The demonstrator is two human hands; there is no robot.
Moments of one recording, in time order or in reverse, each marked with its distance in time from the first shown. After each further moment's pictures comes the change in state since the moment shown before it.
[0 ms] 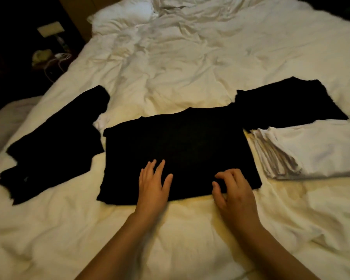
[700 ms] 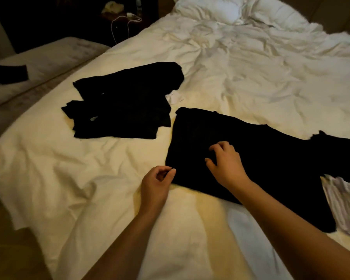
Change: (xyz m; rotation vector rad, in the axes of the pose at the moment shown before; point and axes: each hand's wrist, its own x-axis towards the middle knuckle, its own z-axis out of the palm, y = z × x) left_hand -0.042 -0.137 -0.059 -0.821 0.445 -0.389; right_hand 0.091 -0.140 0.138 -0.357 -0.693 -0.210
